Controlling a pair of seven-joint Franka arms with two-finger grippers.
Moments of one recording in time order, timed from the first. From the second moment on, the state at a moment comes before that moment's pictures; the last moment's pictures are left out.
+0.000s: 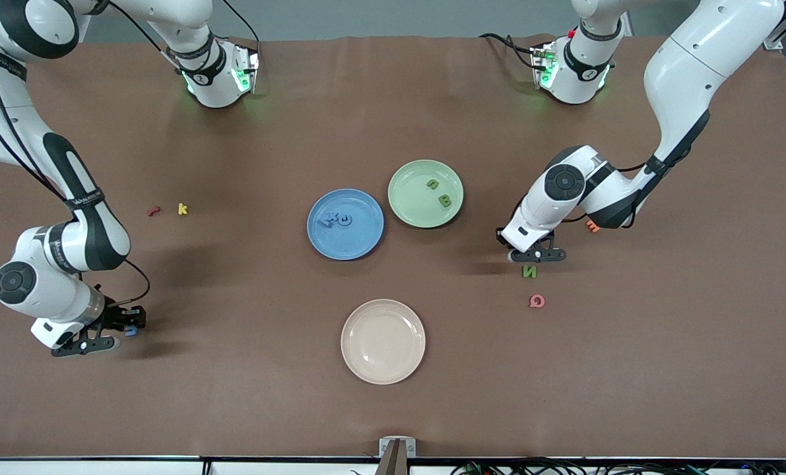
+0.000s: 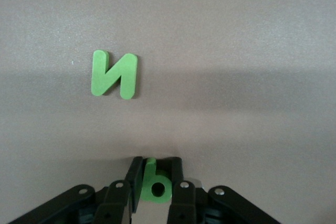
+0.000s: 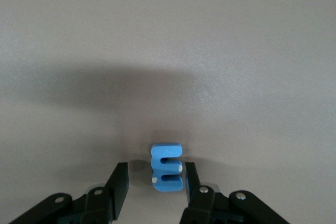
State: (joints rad) left arm 0.36 0.61 -0.74 -2.17 0.70 2.52 -0.91; right arm -0.54 0.87 0.46 -1.53 -0.54 2.35 -0.03
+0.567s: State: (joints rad) left arm 0.36 0.60 -0.81 -2.14 0.68 2.45 -0.99; right arm -0.54 0.88 0.46 -1.52 -0.54 2.35 -0.03
